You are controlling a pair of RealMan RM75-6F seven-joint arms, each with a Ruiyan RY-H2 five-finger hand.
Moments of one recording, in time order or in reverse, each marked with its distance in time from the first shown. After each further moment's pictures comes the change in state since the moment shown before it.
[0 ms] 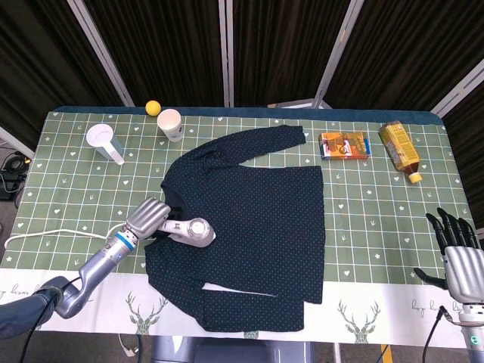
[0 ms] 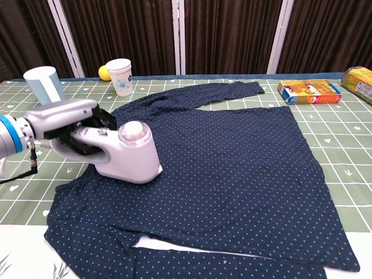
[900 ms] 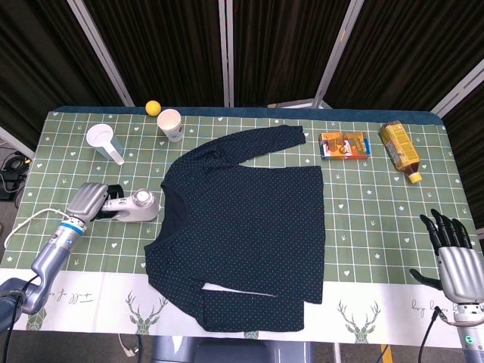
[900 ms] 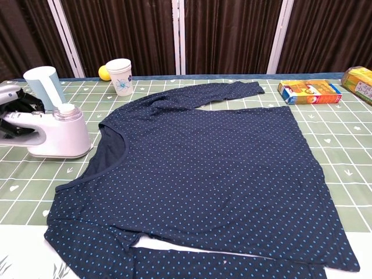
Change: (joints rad) left arm 0.109 0.022 -0.004 0.294 -0.099 -0.044 -0.236; right arm 0.005 -0.011 -0.006 -0.008 -0.005 -0.008 -0.037
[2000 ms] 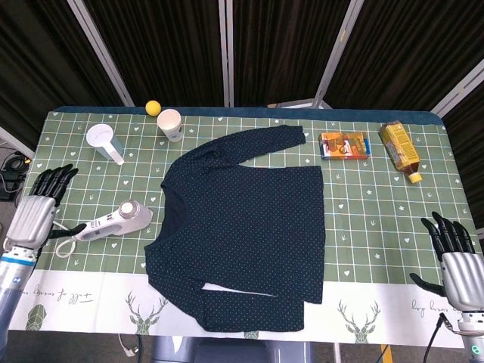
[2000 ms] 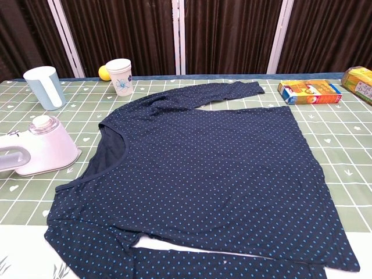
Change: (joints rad) left arm 0.258 0.440 -0.045 -0.762 -0.058 0.377 0.419; right arm -0.027 0.035 -0.022 -0.030 -0.068 0.060 0.059
